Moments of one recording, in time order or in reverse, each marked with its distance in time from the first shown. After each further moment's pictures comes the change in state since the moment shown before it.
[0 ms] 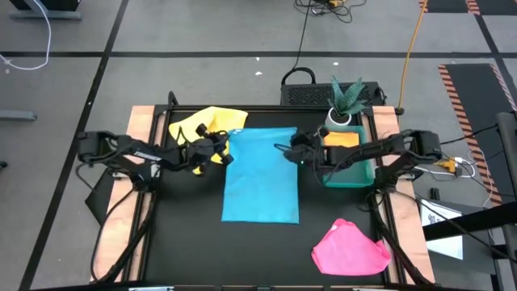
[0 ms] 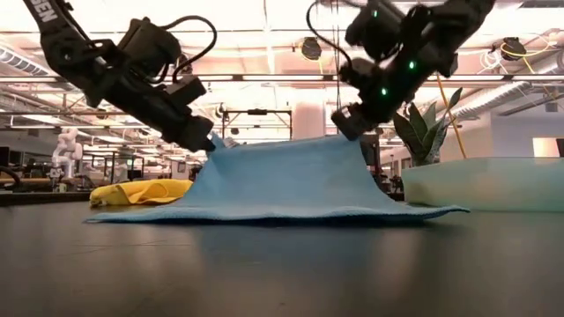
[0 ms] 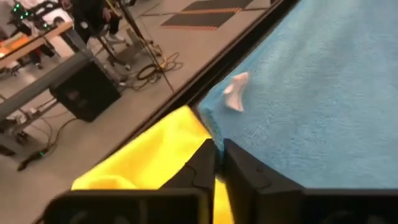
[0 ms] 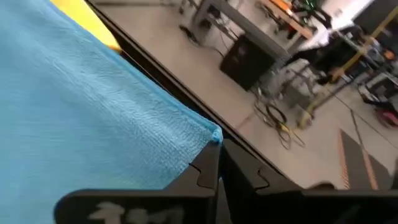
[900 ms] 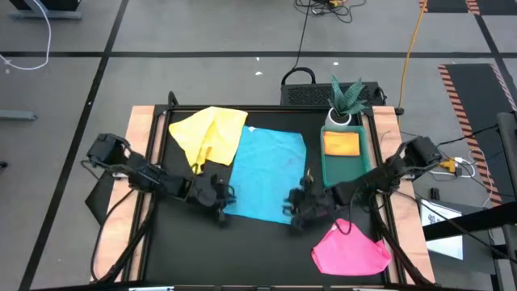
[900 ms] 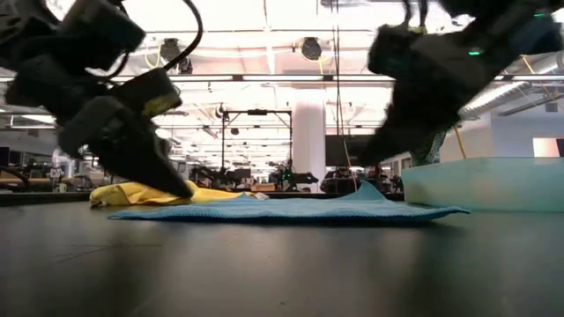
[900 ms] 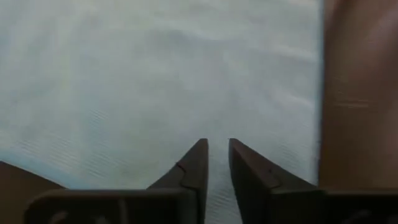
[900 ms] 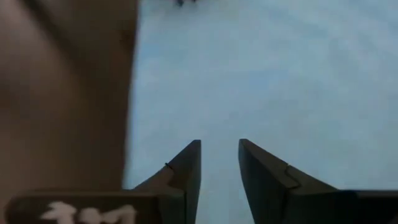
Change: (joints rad) left arm -0.545 0.157 -0.002 -0.114 0.324 -0.433; right arm 0.509 0.064 -0.056 0.062 -0.621 0.399
